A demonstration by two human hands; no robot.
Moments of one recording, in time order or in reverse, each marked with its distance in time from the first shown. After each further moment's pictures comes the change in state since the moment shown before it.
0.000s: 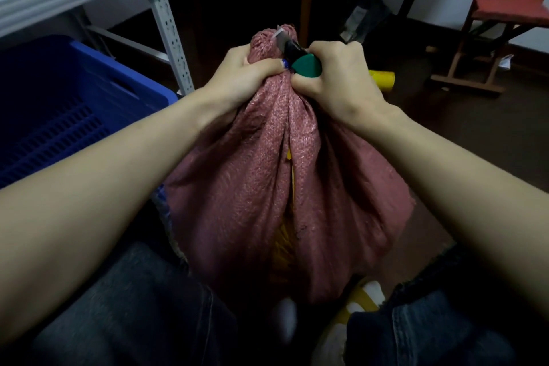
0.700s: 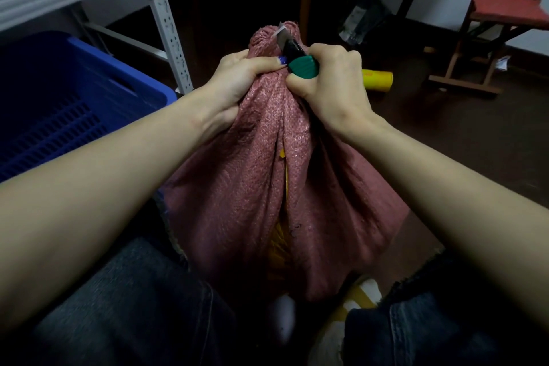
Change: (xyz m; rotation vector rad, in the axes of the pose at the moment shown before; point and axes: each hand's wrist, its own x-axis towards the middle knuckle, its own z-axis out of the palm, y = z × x) left_hand -0.003 0.005 0.002 -0.405 0.022 -0.220; right_hand -0.009 -0.011 0.006 0.160 0.096 0.126
